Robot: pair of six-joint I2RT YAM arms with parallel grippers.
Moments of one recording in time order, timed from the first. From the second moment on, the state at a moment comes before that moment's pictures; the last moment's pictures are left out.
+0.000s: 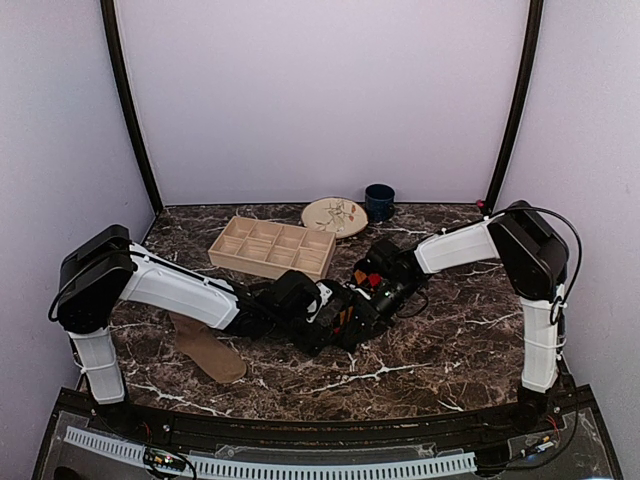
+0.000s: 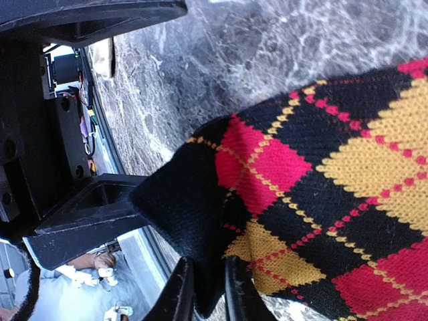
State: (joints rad) left arm -1.04 1.87 1.03 -0.04 -0.15 -0.21; right arm 0.69 2.06 1.26 -0.61 -0.94 0.15
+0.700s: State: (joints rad) left arm -1.04 1.91 1.10 -0.04 -0.17 -0.22; right arm 0.67 2.06 1.27 -0.61 -0.91 0.17
